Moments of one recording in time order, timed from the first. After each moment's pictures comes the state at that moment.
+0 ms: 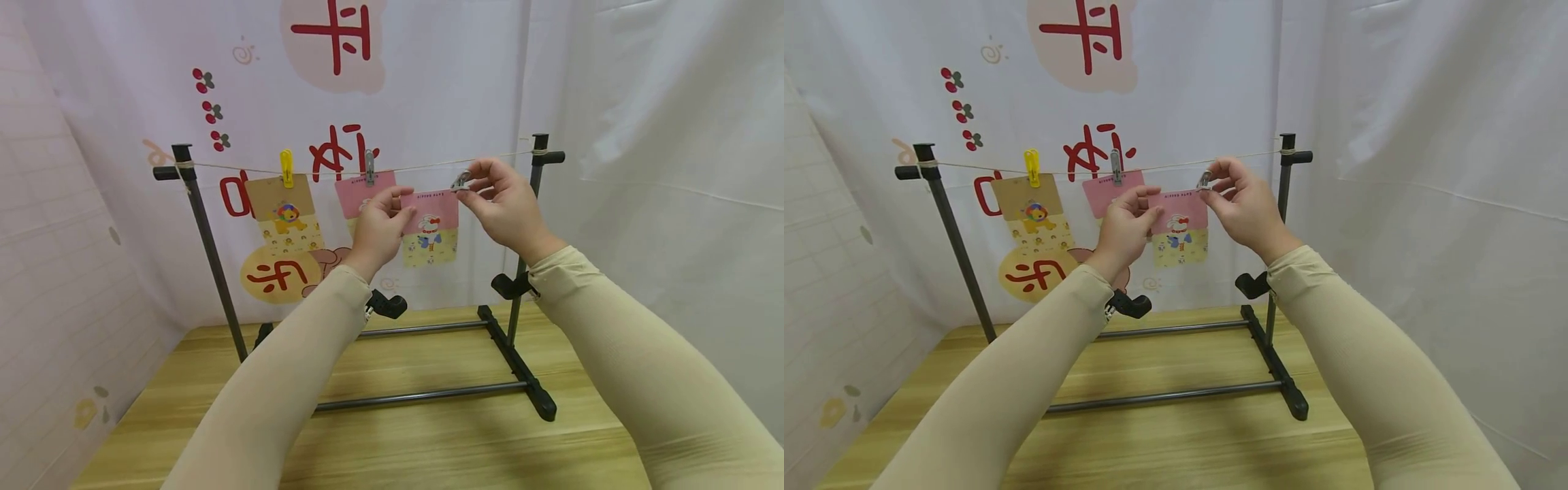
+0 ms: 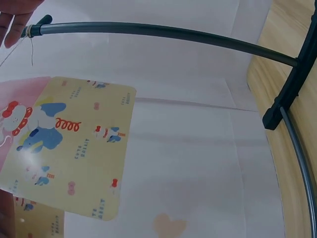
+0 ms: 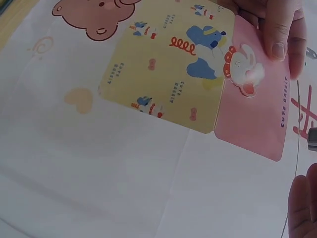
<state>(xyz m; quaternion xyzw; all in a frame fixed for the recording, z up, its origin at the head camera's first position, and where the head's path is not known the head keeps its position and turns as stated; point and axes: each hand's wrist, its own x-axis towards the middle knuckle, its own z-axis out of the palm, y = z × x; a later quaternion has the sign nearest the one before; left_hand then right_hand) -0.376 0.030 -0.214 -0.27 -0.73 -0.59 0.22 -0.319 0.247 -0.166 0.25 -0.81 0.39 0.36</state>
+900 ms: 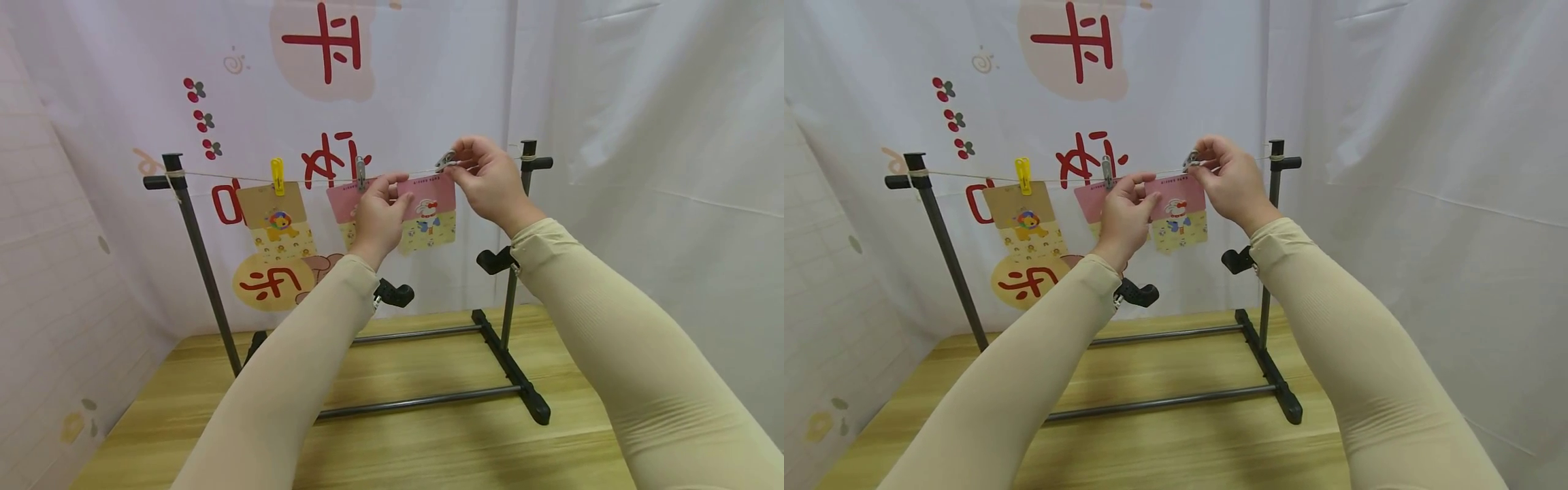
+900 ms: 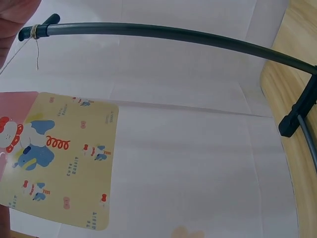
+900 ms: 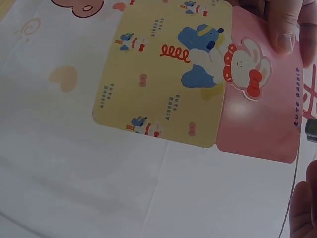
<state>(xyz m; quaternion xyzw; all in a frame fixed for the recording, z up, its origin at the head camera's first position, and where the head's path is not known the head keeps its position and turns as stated) -0.382 0.052 -0.192 -0.24 -0.71 -0.61 0.25 -0.341 0.242 -0.128 0.23 -0.81 0.40 0.36</state>
